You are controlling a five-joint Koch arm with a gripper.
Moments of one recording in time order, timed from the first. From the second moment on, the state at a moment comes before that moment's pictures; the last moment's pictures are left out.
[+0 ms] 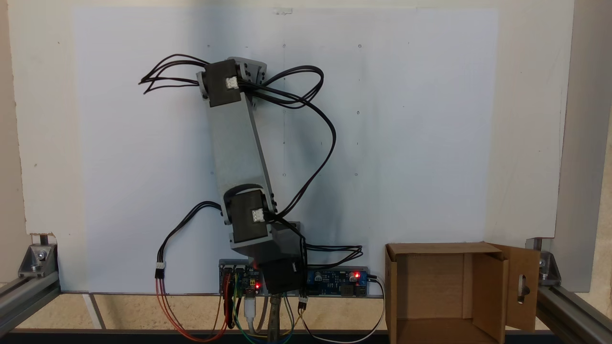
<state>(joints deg) -13.4 61.8 79.8 43.2 23.9</state>
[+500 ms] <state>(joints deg) -9.9 100.8 79.8 61.5 23.9</state>
